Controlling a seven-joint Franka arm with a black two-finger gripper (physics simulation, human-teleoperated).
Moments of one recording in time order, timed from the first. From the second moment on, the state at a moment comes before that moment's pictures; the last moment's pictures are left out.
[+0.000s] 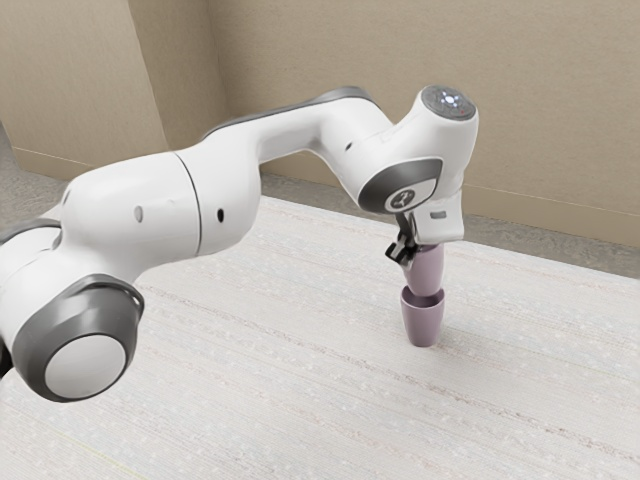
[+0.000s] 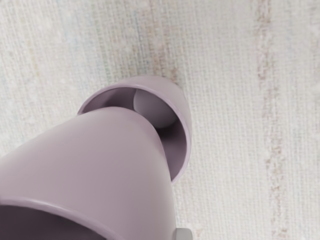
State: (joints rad) arm -0.54 0.69 0.07 -1.11 0.30 1.85 1.16
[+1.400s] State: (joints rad) arm -0.51 0.77 0.07 -1.11 0.27 1.88 1.18
